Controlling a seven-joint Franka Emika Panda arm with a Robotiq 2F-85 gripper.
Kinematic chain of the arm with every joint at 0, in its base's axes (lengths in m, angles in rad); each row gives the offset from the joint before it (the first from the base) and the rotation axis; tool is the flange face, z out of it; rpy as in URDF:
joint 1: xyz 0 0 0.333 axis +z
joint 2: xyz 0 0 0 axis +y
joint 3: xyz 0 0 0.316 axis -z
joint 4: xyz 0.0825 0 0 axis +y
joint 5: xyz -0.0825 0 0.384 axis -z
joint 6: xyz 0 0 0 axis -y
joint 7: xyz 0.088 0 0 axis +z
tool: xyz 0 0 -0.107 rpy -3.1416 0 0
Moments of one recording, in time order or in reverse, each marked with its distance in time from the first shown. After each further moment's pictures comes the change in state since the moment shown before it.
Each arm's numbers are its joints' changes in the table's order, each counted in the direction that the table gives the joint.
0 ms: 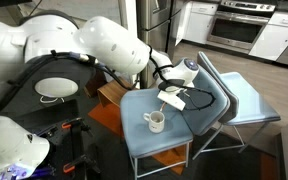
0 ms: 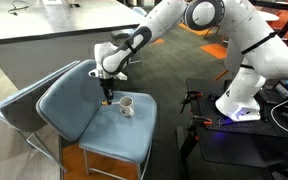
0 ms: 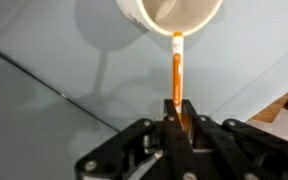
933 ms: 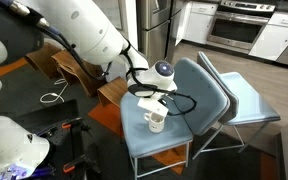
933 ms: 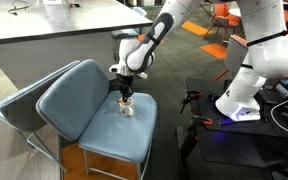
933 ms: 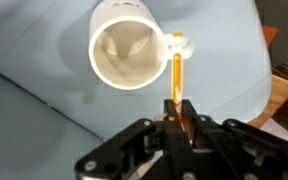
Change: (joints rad) arm -0.079 -0.335 -0.020 0.584 -0.175 0.353 0.254
